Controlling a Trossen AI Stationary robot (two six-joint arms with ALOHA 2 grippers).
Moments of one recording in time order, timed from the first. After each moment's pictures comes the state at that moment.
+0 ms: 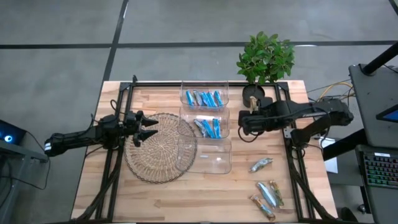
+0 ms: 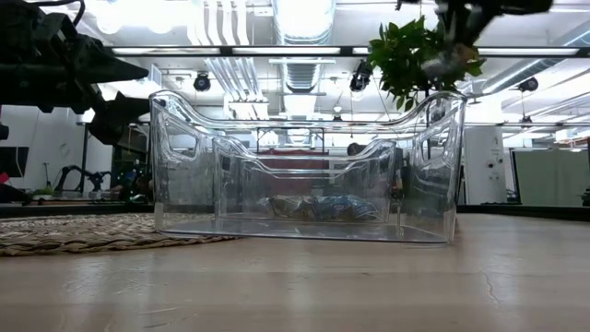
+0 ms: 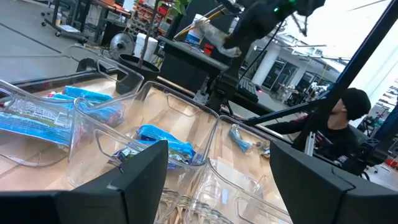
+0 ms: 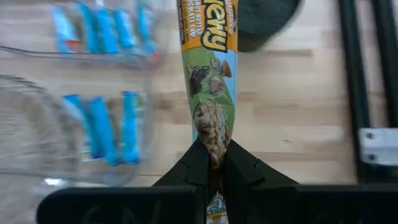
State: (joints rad) left arm 0.20 0.07 0.01 0.03 0.08 -0.43; right arm 0.15 1.43 1.50 -1.57 0.52 1.74
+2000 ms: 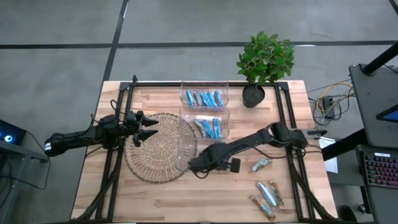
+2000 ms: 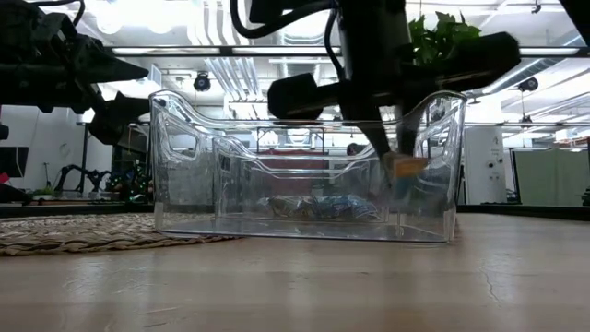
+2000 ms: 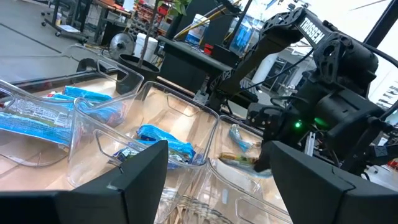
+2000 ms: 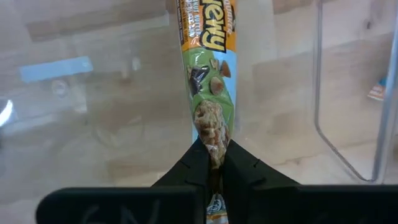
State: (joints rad) left arm 0.20 0.07 0.01 0.03 0.08 -0.43; right arm 0.29 2.24 1.89 -1.34 -0.03 2.09
